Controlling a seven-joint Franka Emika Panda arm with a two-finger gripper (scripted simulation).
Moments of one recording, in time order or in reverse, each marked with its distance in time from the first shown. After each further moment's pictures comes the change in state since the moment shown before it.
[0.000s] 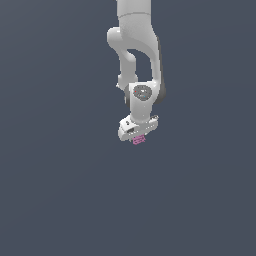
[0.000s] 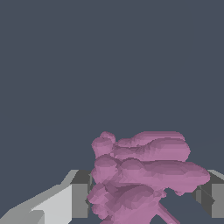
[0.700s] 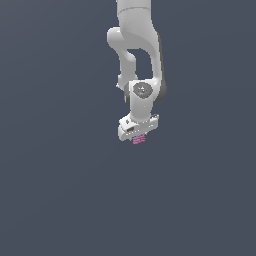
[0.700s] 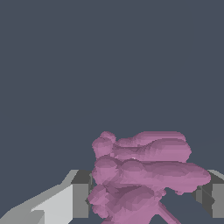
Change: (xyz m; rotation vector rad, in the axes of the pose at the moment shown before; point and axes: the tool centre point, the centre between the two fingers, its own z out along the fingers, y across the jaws) arm 0.005 0.003 -0.014 0.000 -0.001 0.000
